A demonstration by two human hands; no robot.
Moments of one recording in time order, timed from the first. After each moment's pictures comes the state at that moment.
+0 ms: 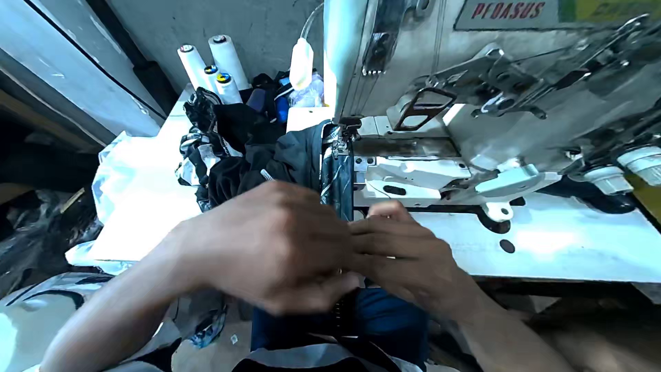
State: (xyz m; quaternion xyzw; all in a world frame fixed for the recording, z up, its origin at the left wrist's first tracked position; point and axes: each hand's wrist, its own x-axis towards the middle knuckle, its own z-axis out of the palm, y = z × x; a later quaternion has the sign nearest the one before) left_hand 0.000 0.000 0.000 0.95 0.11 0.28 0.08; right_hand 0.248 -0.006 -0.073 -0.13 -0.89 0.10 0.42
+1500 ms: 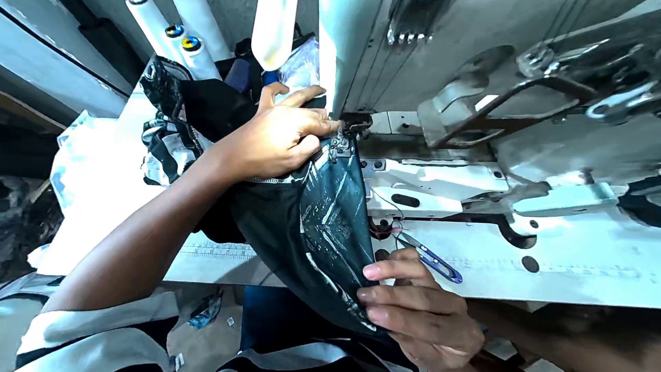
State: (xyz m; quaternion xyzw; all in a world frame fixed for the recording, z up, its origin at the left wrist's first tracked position) left_hand 0.003 0.145 -0.056 0.92 0.33 0.20 0.08; right_hand 0.260 -0.023 -0.143 -0.20 -0.76 0.24 0.57
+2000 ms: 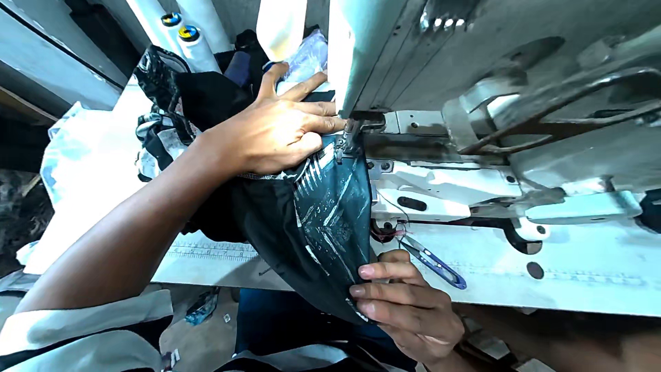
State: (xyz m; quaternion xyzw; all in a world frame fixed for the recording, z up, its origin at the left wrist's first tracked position) left_hand -0.004 0.152 -0.049 0.94 0.32 0.13 0.05; right_hand 0.261 -0.017 -0.164 -0.21 -0.77 0.25 0.55
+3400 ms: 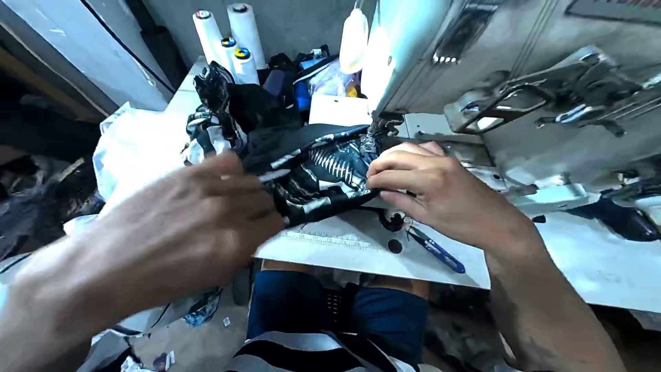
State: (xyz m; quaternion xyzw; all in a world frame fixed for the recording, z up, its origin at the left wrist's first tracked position) left_hand -0.084 -0.026 -0.001 0.95 0.27 0.12 -0.08; right_hand 0.248 0.070 -0.032 -0.25 -0.95 0.05 0.19
